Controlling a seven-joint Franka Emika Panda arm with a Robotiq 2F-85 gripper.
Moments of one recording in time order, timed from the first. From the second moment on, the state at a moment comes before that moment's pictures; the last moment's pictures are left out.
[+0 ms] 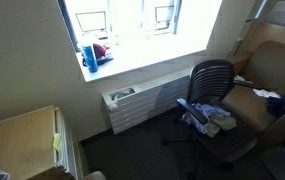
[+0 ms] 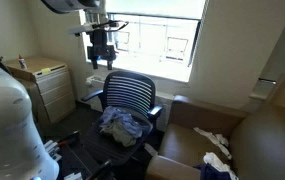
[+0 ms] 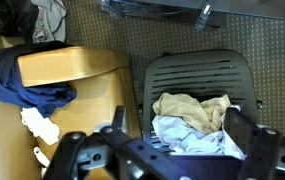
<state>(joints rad) 0.08 -0.47 0.23 -2.49 -0.09 1.89 0.14</state>
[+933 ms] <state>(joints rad) 0.15 -0.16 0.41 -2.51 -0.24 2.27 0.63</state>
